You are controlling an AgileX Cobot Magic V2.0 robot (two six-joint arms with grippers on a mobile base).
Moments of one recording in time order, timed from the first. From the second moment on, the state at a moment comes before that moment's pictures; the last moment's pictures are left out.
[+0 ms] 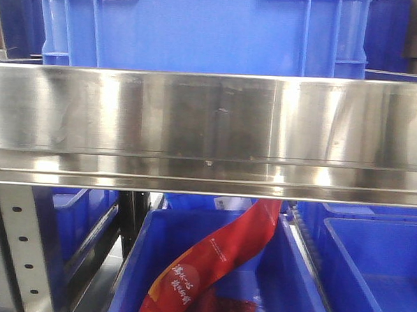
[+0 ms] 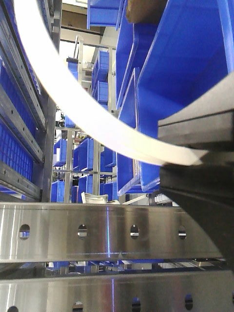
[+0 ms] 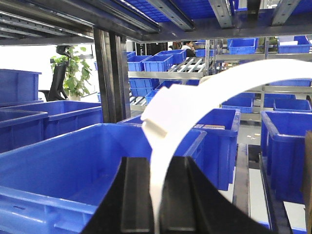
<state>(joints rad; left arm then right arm) -0.26 0.73 -0.82 -0.14 0.02 0.10 0.22 0.69 -0.79 -0.06 0.08 0.14</state>
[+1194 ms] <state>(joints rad) -0.45 1.59 -1.65 -0.06 0.42 0.10 0.38 1.53 -1.56 -0.06 0.53 0.14</state>
